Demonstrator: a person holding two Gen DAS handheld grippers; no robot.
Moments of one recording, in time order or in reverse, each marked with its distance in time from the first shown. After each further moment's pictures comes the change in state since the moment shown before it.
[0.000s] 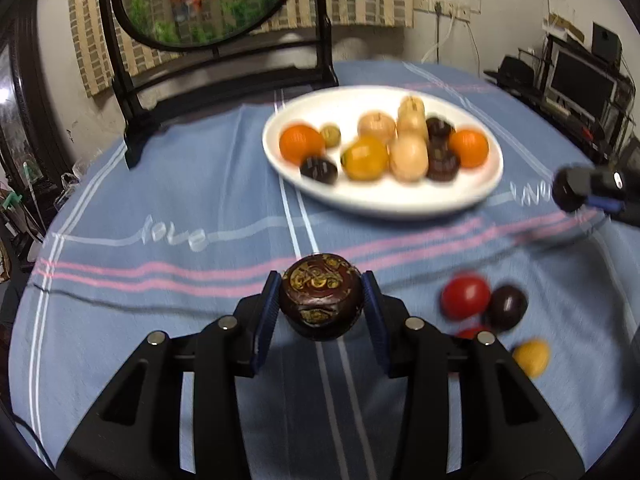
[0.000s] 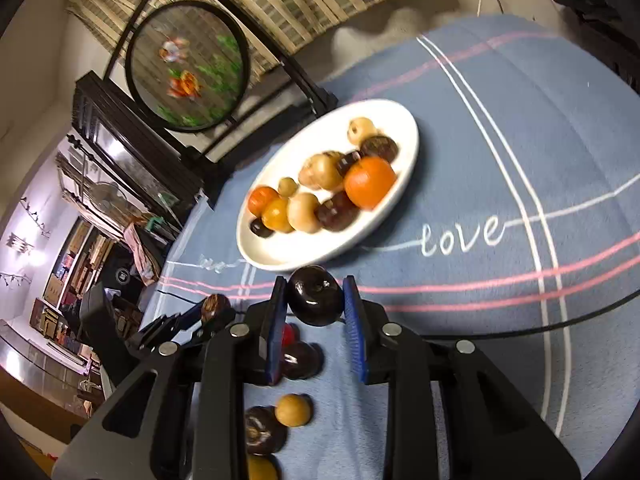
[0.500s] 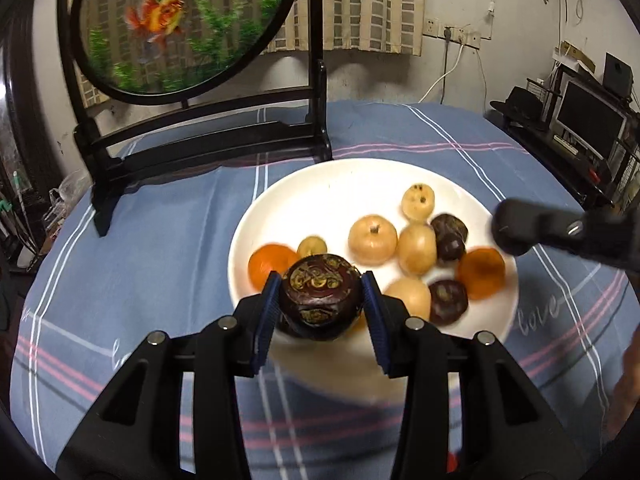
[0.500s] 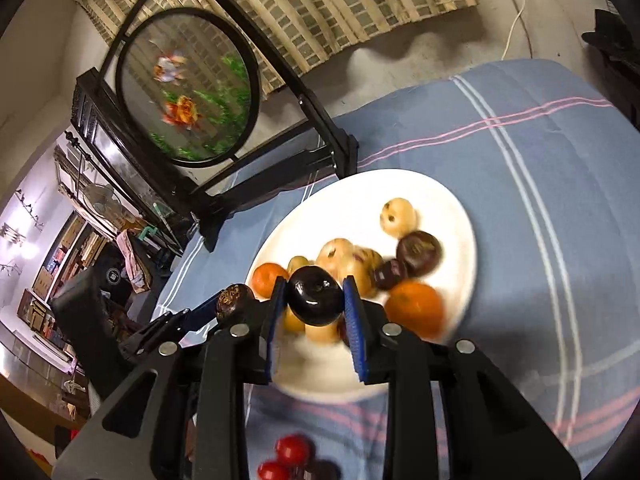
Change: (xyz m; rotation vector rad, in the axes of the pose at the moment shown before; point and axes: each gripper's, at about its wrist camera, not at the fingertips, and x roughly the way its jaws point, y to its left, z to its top) left arm 0.052 -0.014 0.102 -0.041 -0.038 -0.029; right arm 0.068 0.025 0.091 -0.067 -0.021 -0.025
